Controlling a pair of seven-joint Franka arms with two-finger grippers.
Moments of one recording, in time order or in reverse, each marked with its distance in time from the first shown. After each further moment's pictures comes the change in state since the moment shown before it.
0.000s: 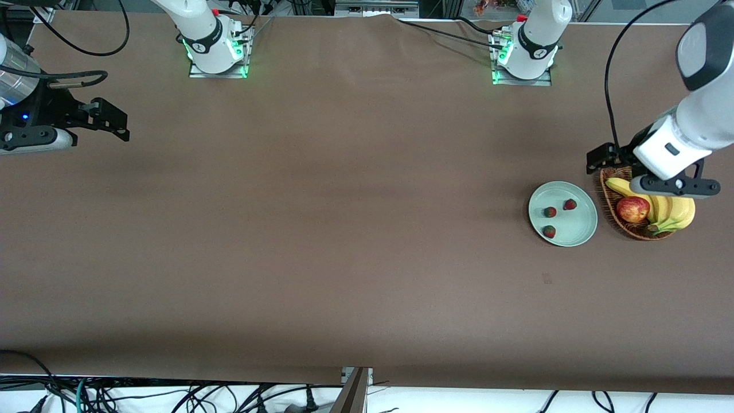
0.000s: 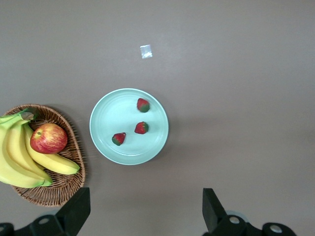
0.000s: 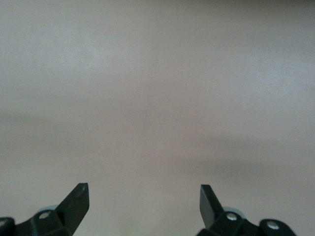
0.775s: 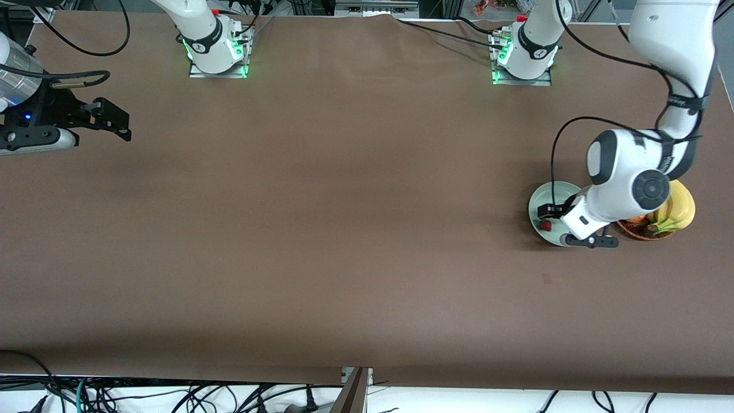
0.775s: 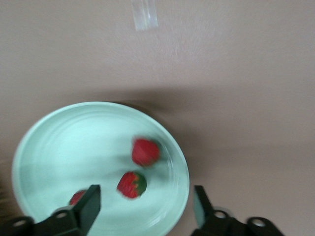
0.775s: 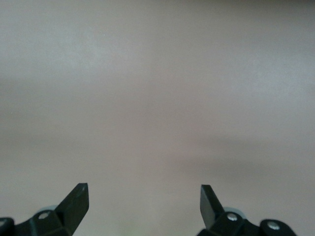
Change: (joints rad) left arm 0.026 0.342 0.011 -0.177 0.004 0.426 -0.002; right arm 0.005 0.000 -0.001 -0.002 0.000 0.000 0.000
